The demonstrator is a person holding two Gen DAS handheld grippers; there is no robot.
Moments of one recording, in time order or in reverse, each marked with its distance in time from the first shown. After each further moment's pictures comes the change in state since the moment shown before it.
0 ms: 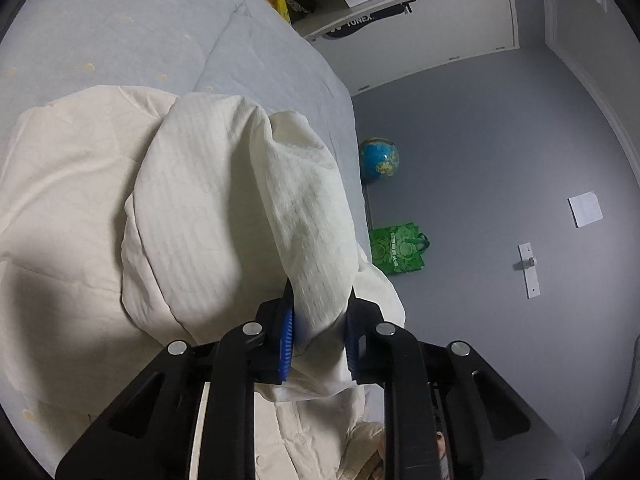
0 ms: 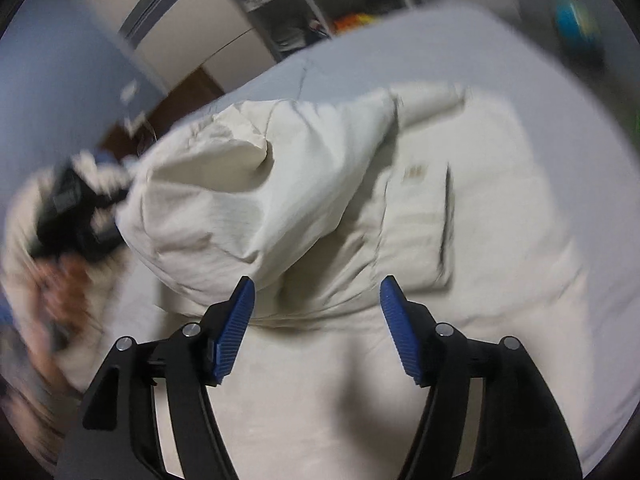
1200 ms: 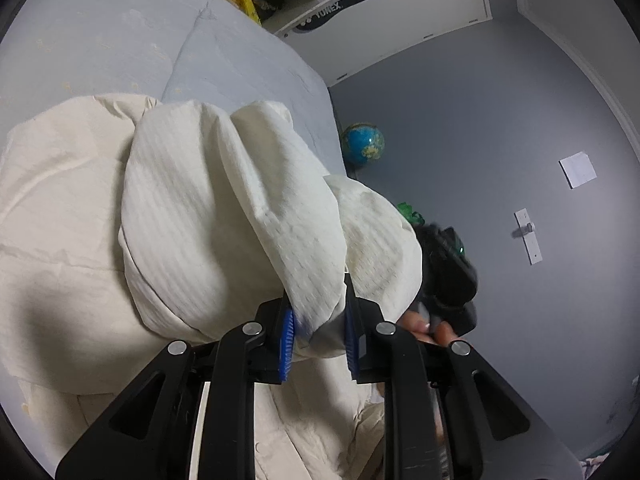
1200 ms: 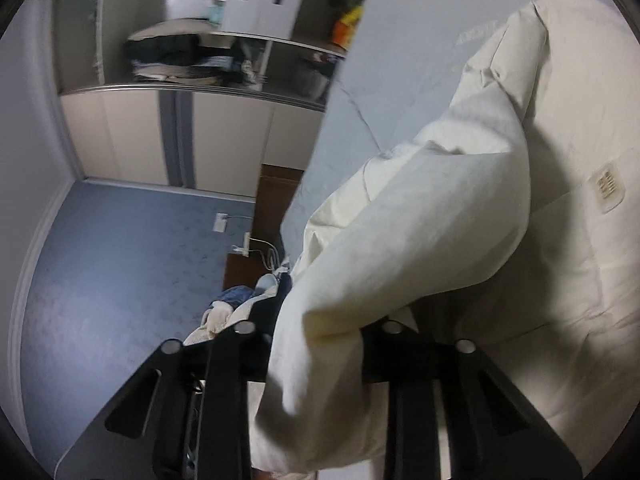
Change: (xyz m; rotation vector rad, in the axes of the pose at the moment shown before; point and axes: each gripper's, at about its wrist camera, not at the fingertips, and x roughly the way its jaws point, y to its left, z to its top) left arm 0.004 -0.015 -0.022 0.122 0.040 -0.011; right arm 0.078 0.003 0.088 0.485 -0.122 0.522
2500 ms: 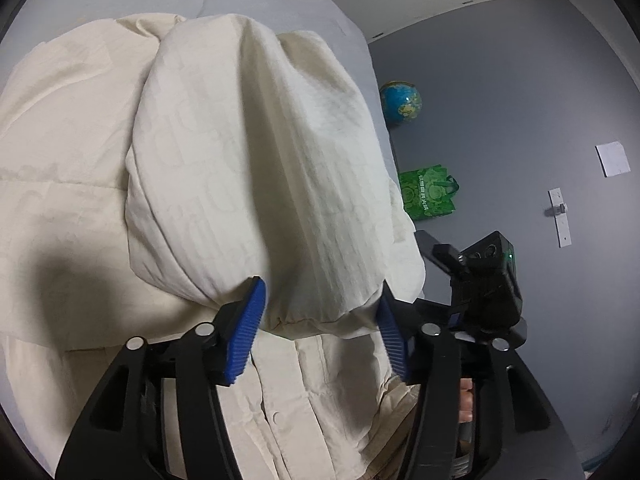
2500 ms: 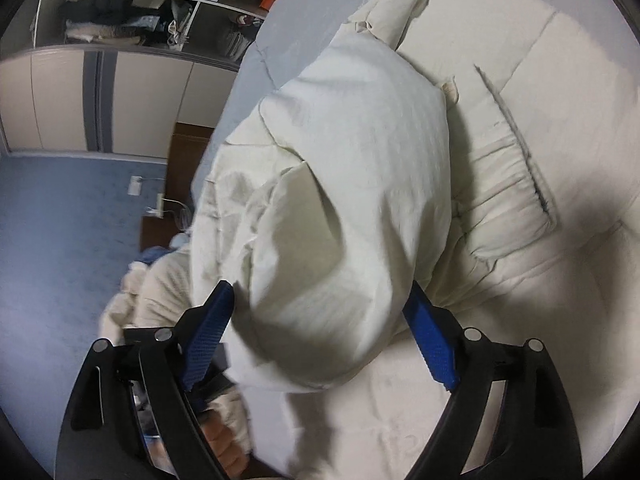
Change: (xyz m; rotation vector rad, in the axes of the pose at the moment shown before) left arm 0.026 0.021 -0.025 -0.064 0.154 0.109; right arm -0.037 -0.011 -0.037 0.009 0.141 -0.371
